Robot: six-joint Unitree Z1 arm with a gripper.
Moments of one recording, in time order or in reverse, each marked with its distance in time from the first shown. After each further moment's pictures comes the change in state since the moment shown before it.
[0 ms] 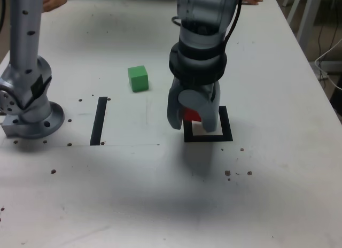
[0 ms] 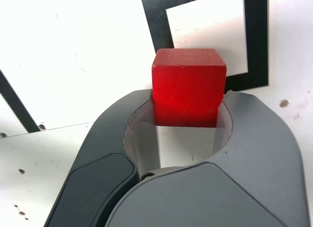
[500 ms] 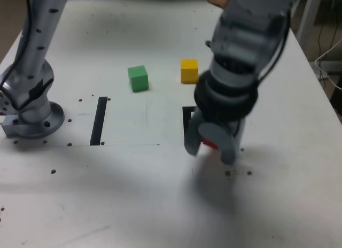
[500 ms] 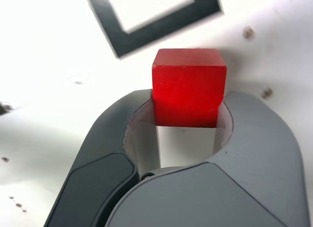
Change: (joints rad) arm -0.145 0.183 -0.301 0.186 0.012 0.001
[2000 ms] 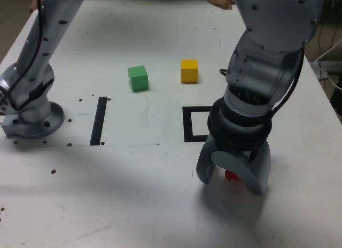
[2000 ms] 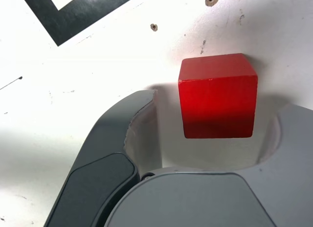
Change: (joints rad) arm -0.041 0.109 -0.059 -0.075 -0.054 0.034
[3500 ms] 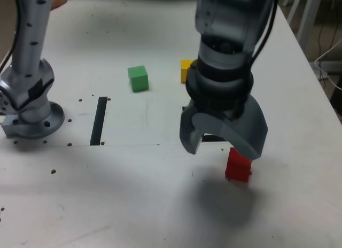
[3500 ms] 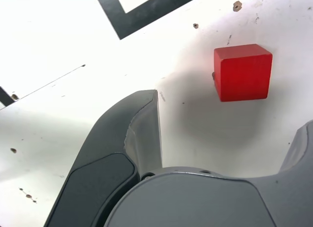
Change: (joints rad) arm 0.002 -0.165 0.050 0.069 0.024 -0.006
